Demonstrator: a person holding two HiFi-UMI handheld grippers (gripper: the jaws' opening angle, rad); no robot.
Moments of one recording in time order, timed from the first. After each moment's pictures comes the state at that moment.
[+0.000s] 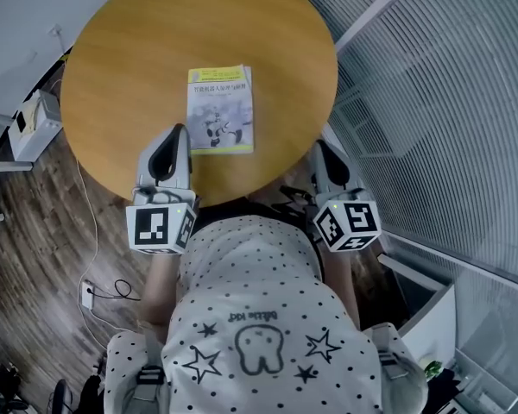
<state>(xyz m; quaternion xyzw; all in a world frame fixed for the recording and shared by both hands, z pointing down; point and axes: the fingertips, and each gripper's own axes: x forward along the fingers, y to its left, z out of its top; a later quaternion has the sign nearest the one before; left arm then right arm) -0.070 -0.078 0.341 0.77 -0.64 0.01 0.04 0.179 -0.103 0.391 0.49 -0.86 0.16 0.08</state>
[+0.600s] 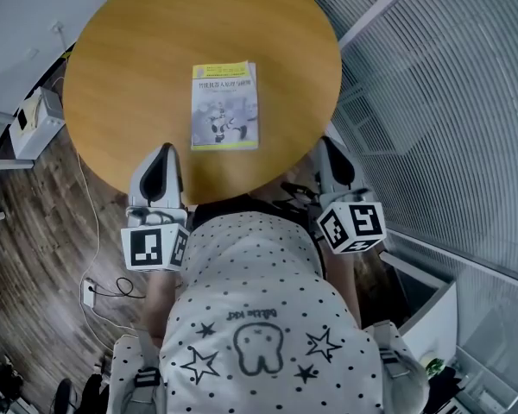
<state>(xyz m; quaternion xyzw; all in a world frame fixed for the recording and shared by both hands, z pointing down) -0.094 -0.033 0.340 0.75 -0.66 0.01 0.05 0.169 -0.094 0.369 0.49 -0.86 0.14 0.07</state>
